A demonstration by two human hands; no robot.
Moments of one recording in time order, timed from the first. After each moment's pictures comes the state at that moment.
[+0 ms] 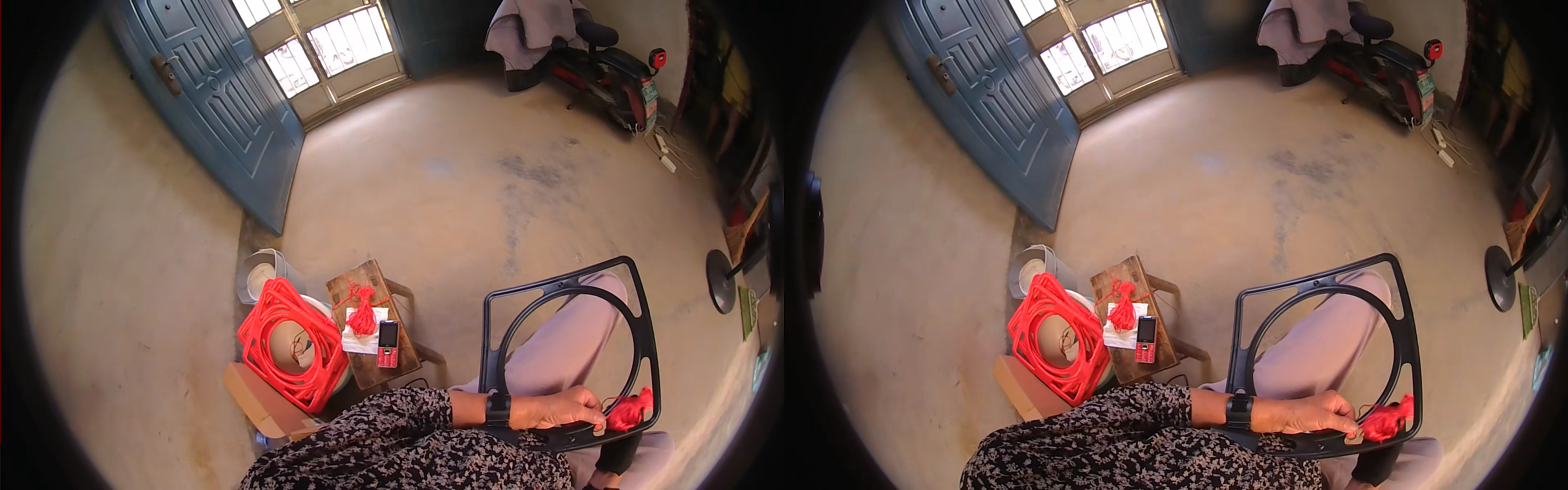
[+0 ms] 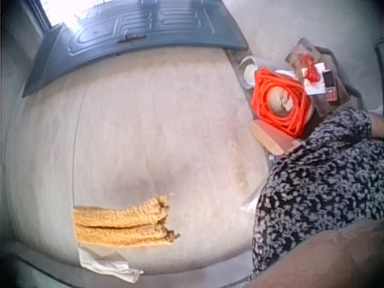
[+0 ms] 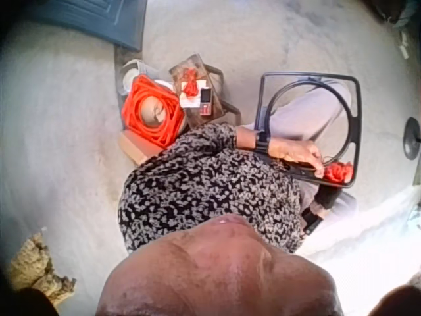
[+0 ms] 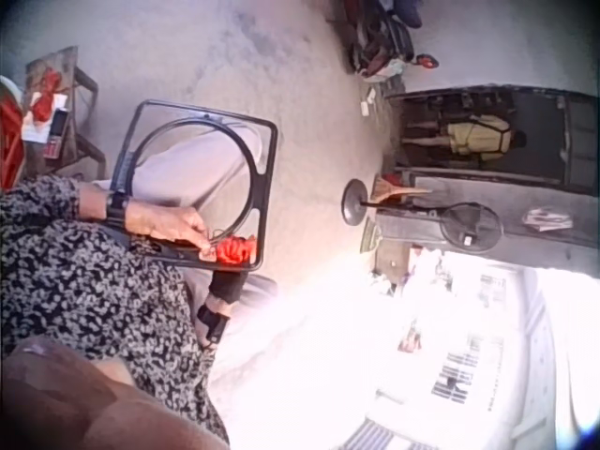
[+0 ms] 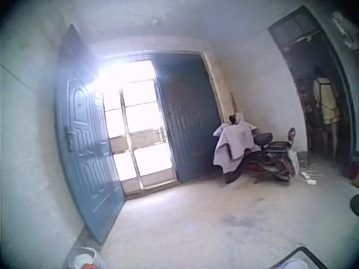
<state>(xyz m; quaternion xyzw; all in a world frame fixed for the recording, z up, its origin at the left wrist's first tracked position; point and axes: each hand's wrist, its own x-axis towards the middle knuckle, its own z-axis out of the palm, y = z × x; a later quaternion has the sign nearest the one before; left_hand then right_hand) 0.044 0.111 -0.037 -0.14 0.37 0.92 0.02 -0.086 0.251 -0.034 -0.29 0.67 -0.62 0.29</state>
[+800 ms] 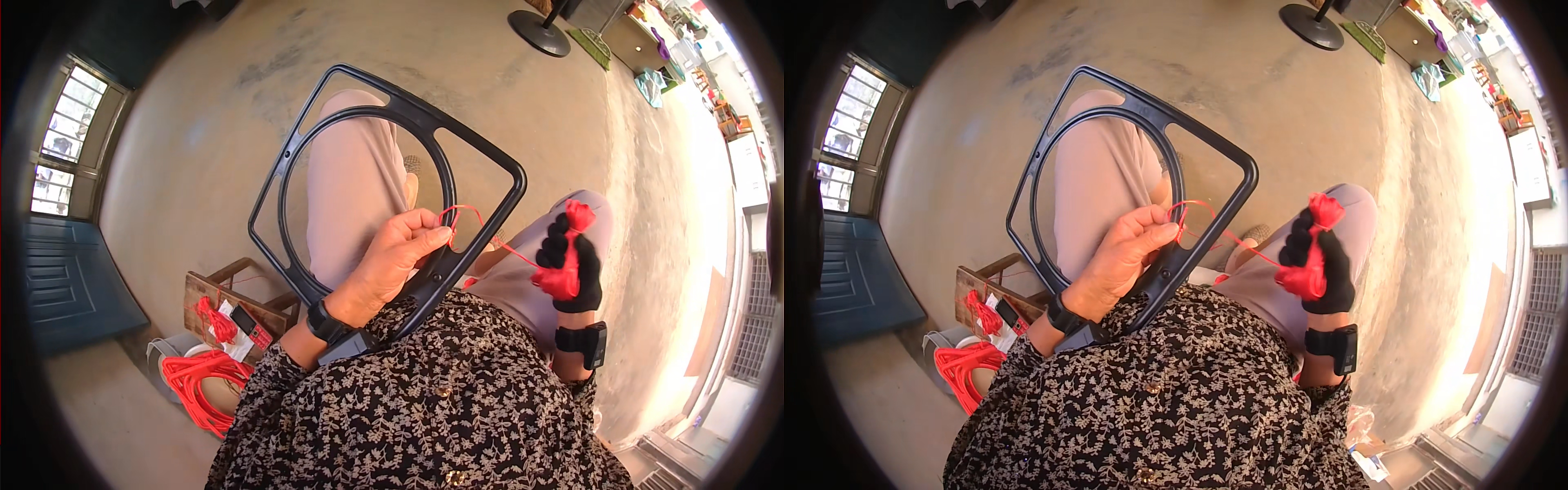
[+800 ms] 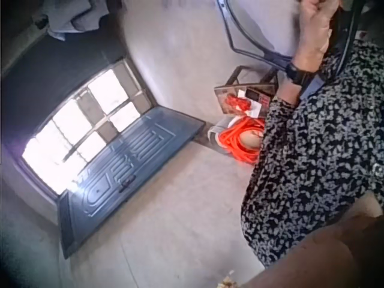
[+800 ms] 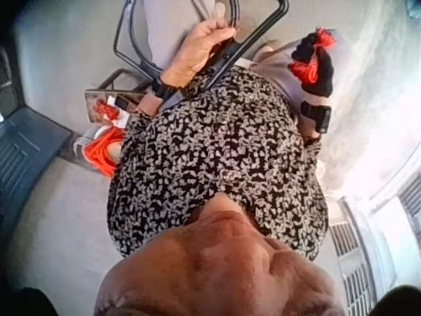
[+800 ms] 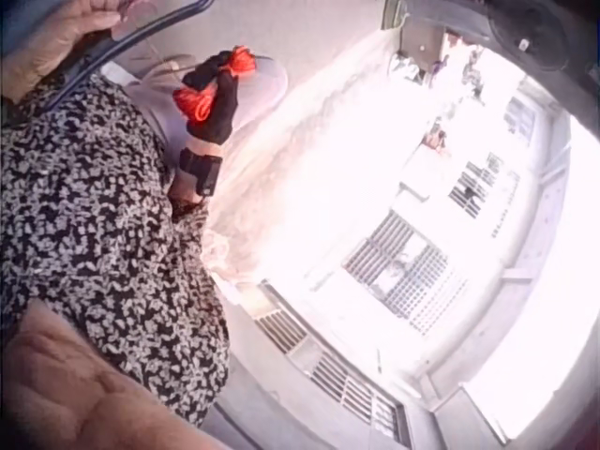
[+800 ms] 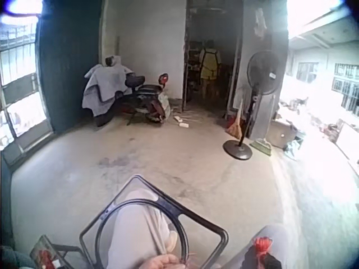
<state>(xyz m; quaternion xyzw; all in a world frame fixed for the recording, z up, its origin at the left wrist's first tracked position) 0.047 0.096 -0.036 -0.20 0.40 0.89 0.01 -0.099 0.328 -0.027 0.02 0.36 -0.85 0.39</state>
